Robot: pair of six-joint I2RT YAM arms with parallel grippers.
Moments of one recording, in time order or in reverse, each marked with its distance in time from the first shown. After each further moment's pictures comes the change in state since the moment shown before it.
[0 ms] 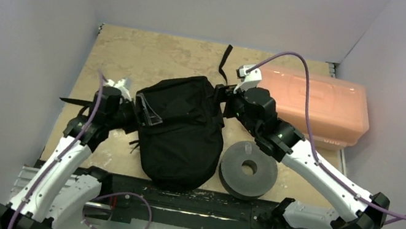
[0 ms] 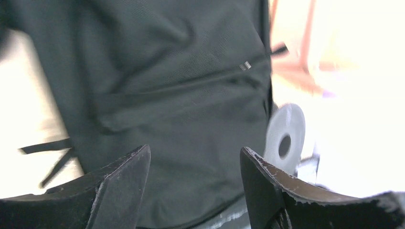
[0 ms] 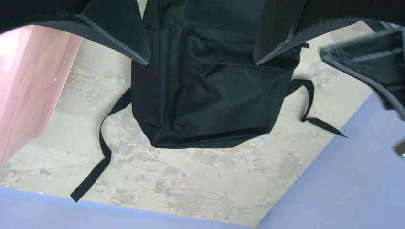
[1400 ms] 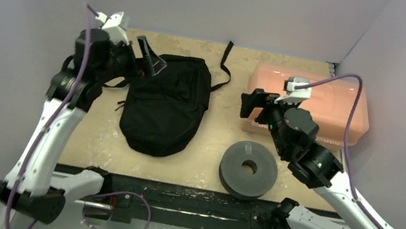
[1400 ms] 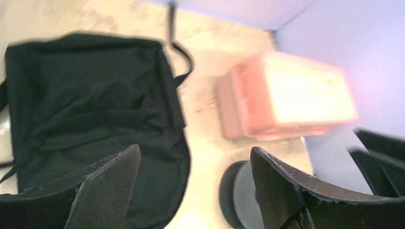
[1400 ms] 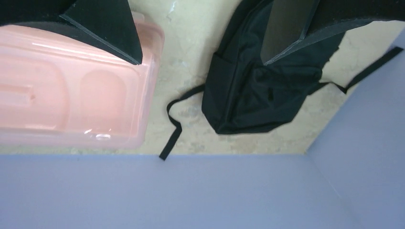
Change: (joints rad) left arm -0.023 0.402 0.698 -0.048 -0.065 0.236; right arm 0.000 -0.314 -0.061 -0.107 0.309 -0.006
